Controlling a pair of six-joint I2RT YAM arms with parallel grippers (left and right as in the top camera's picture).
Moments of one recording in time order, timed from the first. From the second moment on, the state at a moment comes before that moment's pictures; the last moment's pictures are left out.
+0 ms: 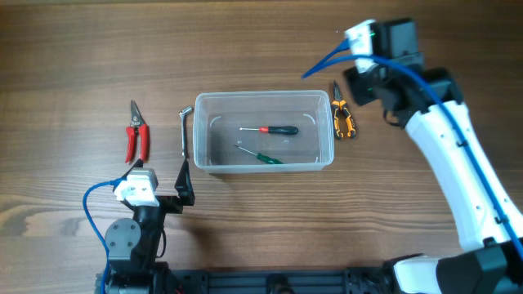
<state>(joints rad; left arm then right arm) -0.02 0.01 0.08 -0.24 0.08 -0.15 0.21 1.55 1.45 -0.83 0.16 -0.23</state>
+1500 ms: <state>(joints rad) -0.02 0.01 0.08 -0.24 0.08 -0.15 0.04 2.02 1.45 -0.87 -0.07 -0.06</state>
